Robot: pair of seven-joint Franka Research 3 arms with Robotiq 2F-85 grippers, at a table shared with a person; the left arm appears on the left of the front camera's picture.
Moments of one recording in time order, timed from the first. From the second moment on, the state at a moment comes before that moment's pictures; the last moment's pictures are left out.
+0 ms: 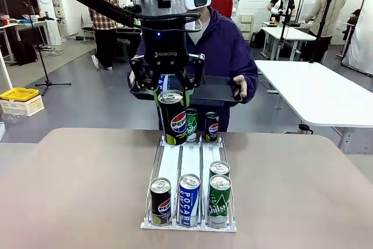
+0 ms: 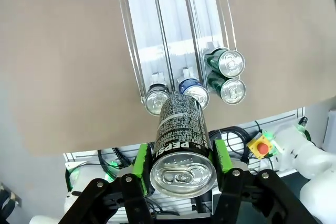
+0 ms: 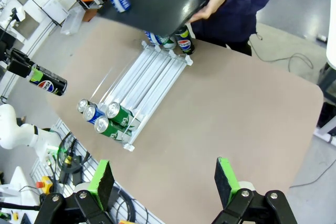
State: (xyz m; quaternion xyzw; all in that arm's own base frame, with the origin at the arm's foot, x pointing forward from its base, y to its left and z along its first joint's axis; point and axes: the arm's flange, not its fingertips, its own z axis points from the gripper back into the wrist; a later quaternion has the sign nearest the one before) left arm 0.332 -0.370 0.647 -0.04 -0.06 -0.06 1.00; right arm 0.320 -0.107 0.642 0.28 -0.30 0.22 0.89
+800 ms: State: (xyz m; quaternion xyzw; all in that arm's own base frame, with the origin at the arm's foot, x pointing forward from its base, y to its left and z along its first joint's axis) left arm 0.332 -0.370 0.647 -0.04 -0.06 -0.06 1.00; right arm 0.320 -0.107 0.642 0.28 -0.30 0.22 0.89
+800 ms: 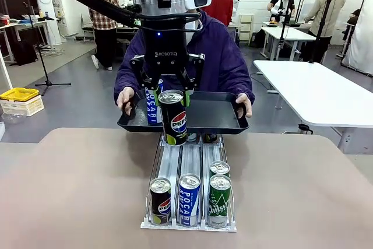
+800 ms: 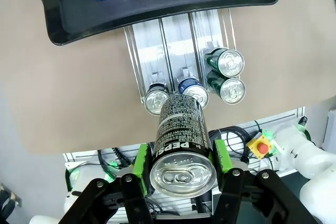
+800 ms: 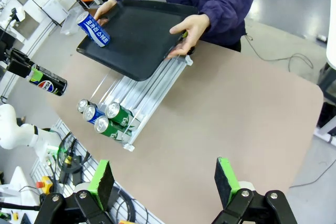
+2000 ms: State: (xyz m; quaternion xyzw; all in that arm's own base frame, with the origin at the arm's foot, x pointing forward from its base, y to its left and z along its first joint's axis) left arm 0.499 -0.405 0.677 -0.05 -0.08 -0.03 1.00; right arm 0.320 -0.107 0.642 0.28 -0.30 0.22 0.89
